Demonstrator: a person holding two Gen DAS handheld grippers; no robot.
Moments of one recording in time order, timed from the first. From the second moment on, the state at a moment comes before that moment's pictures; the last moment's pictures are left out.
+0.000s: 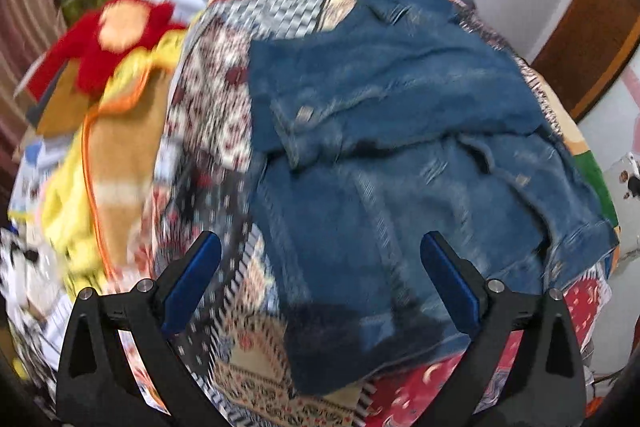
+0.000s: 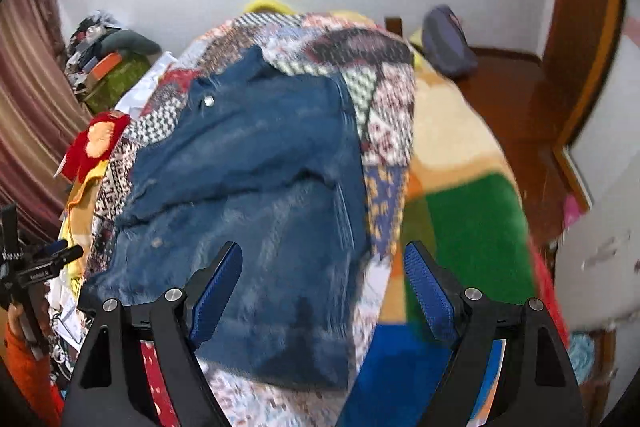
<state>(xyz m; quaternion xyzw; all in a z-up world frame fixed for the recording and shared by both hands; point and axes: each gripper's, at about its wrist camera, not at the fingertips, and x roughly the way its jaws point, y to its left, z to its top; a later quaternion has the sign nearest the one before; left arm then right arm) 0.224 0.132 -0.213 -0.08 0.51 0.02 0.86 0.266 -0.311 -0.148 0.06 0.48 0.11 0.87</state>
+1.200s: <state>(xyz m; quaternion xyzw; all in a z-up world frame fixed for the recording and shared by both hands) 0.184 0.128 -0.230 -0.16 0.49 -0.02 0.86 0.250 -0.302 -0.197 0.13 0.48 0.16 0.85</state>
